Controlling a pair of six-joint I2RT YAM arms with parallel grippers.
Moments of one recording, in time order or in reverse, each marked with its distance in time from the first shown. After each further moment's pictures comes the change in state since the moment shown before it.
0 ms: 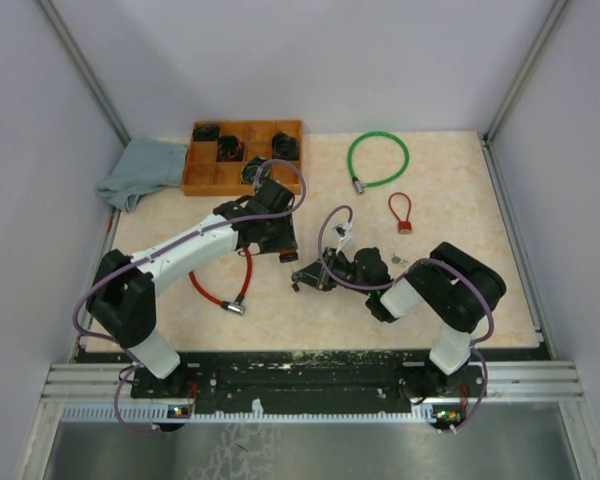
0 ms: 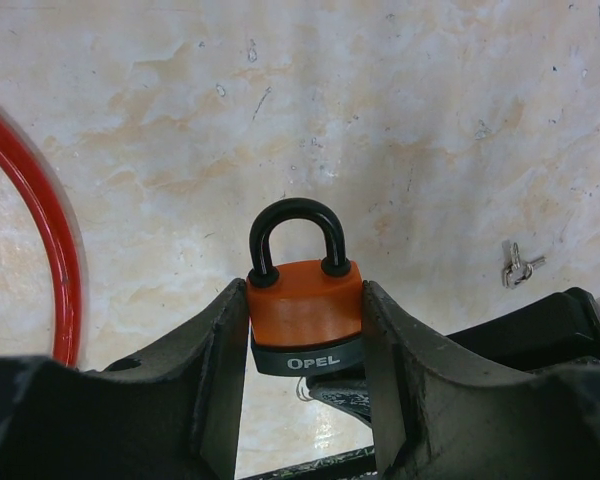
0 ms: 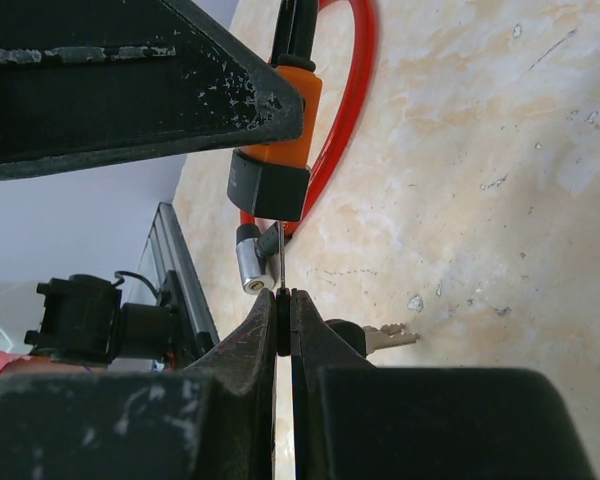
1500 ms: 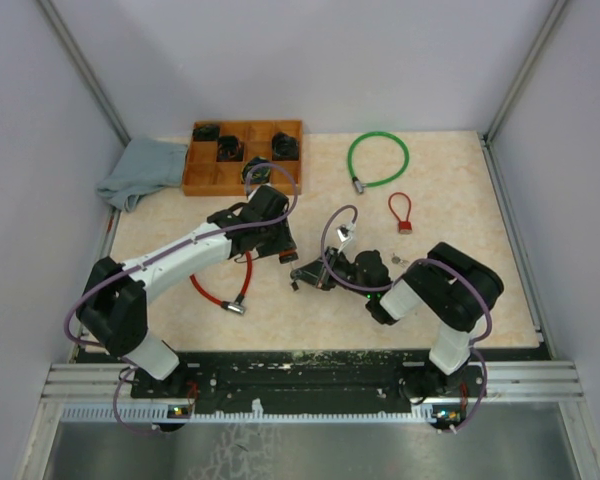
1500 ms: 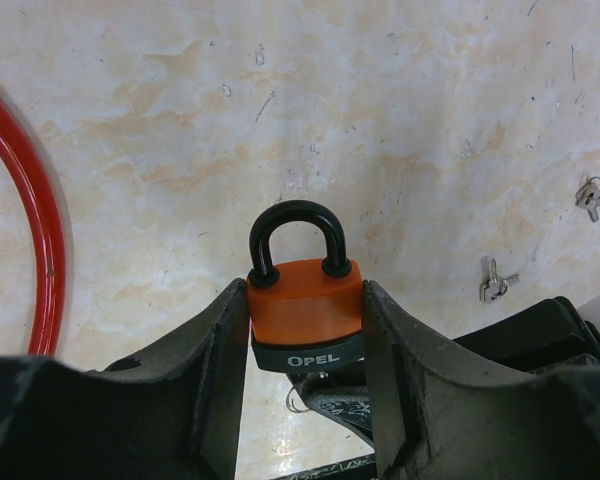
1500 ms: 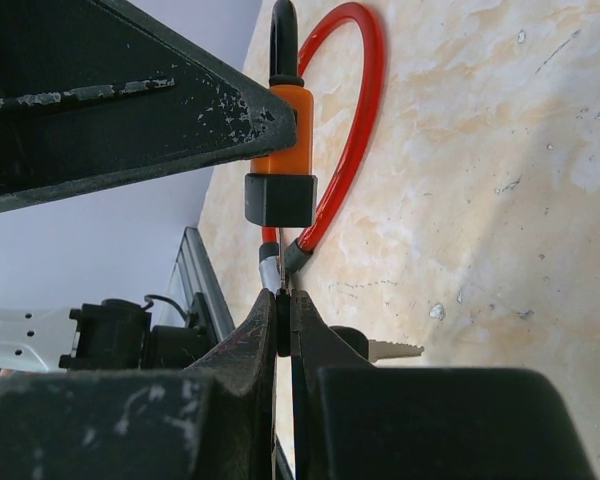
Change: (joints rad) left arm -0.002 -0.067 -0.098 0.085 -0.027 -0.074; right arm 0.008 0.019 -0.015 0.076 0.050 0.103
